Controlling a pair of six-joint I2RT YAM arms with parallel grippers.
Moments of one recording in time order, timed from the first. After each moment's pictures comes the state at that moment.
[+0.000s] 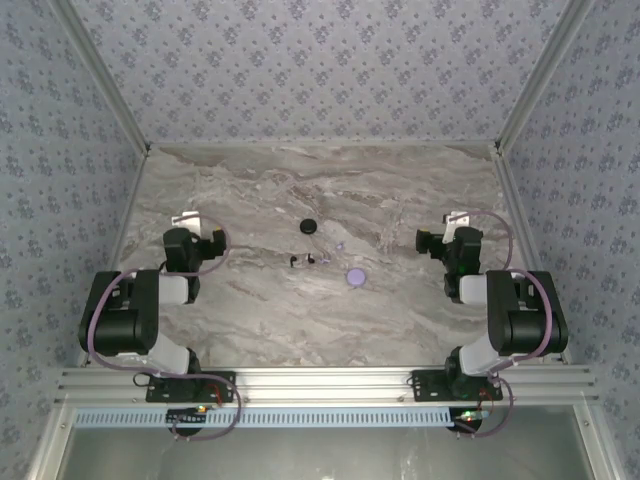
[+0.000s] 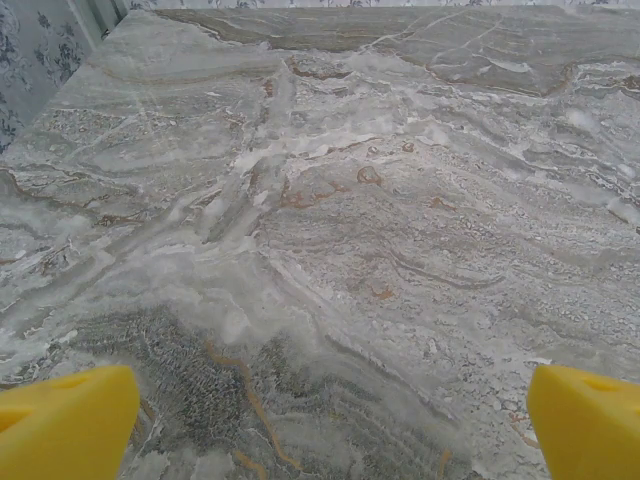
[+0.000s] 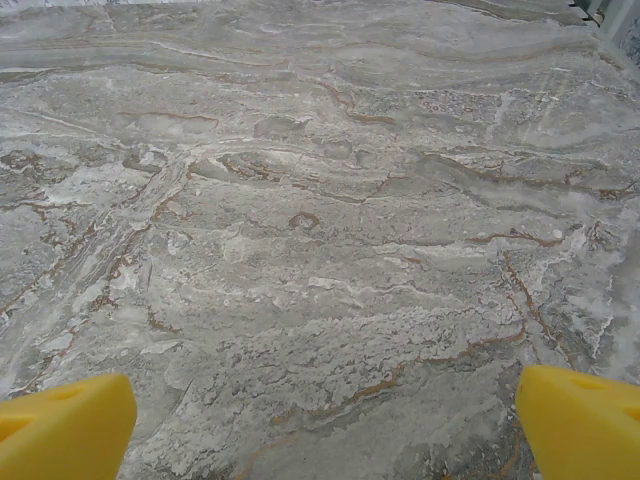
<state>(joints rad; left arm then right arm) 0.01 1.53 0.38 0.72 -0.07 -0.01 -0.03 1.51 0.38 0.69 0.00 -0.01</state>
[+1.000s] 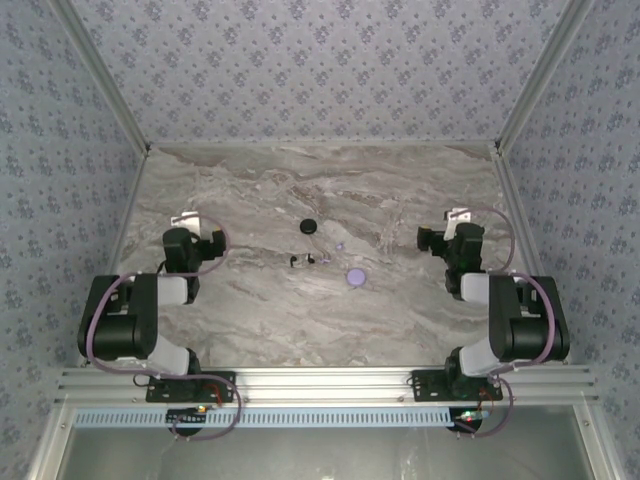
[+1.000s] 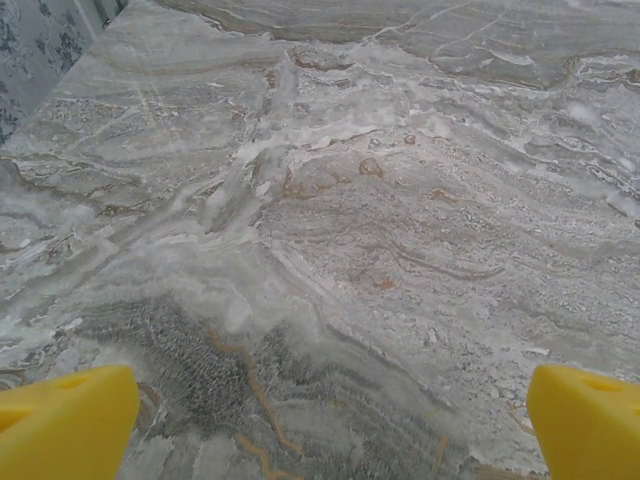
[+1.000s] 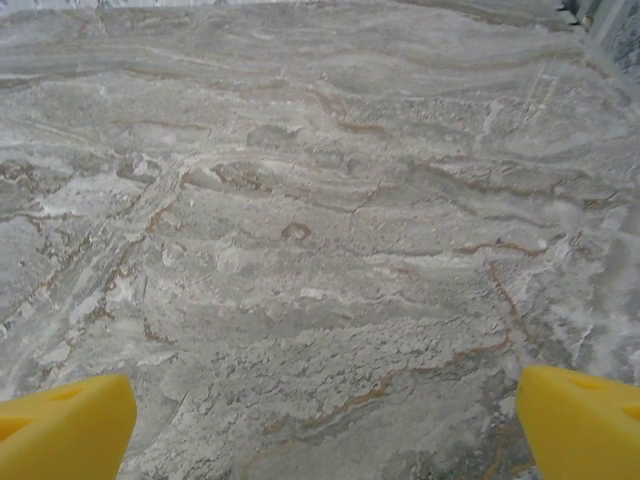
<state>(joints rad) 0.01 1.48 0.39 0.64 -0.08 -0.02 -0.03 1.46 0.42 0.58 0.02 -0.01</state>
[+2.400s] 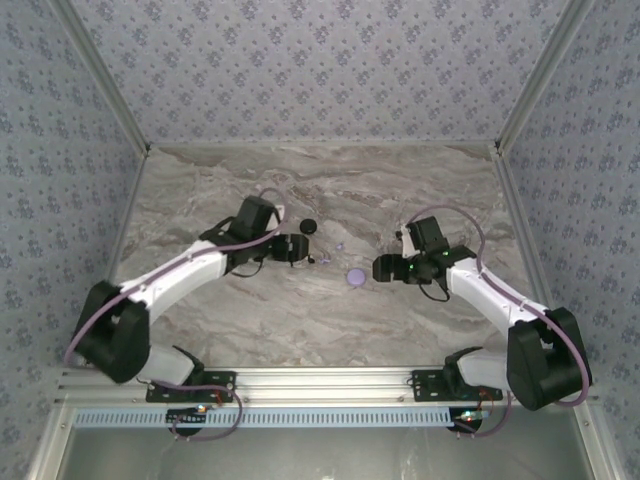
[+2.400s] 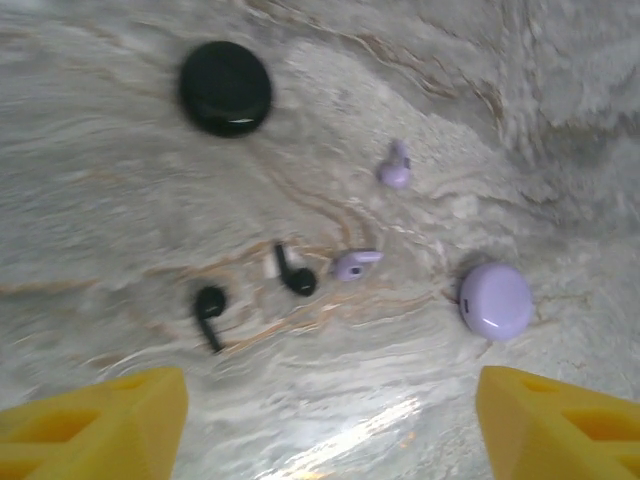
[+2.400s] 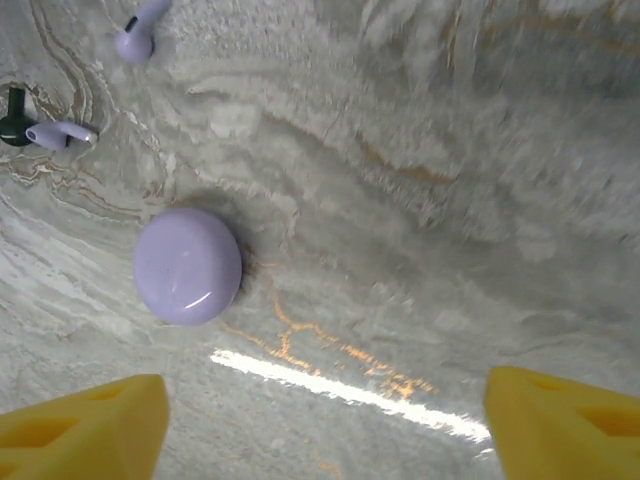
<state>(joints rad) -0.61 1.46 0.97 -0.38 0.20 -0.43 0.35 1.25 0.70 -0.52 -0.23 0.34</state>
